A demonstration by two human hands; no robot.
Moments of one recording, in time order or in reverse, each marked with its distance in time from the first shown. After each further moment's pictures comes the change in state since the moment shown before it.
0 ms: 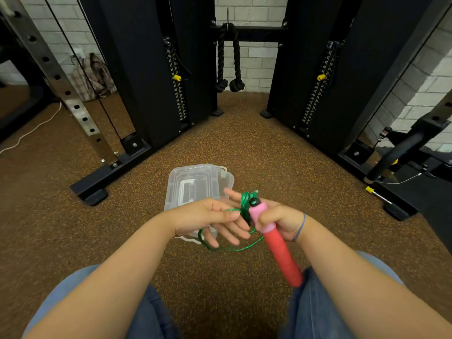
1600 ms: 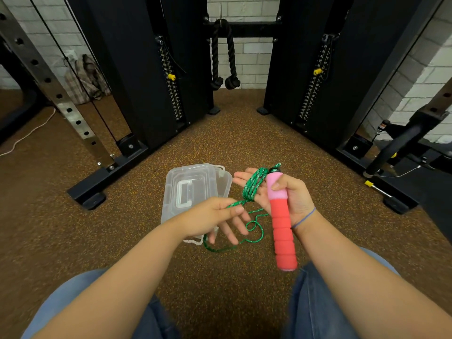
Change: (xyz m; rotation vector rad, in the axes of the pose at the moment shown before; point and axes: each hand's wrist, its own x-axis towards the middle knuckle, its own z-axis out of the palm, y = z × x) left_hand 0.022 -0.001 0.012 0.101 0.210 0.013; right_hand 0.007 -0.034 0.005 0.689 0.254 -0.341
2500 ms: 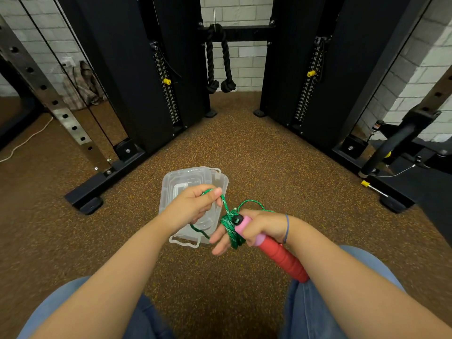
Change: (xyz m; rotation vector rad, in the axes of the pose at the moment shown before) left_hand 0.000 -0.004 -0.018 -0.035 0.294 0.160; right_hand -0.017 0.023 -0.008 -0.937 -0.418 0.536
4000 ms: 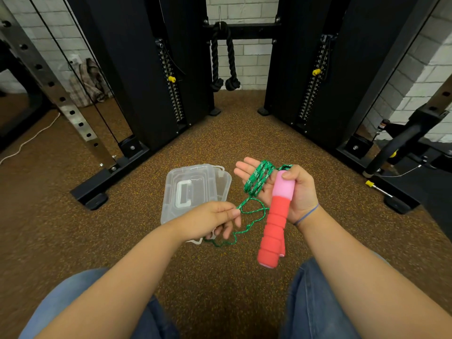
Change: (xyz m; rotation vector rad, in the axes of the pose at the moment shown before) left_hand -0.007 -0.002 0.026 0.226 -0.261 -0.105; right_hand -0.015 -0.022 -0.029 0.883 0.243 -0.603
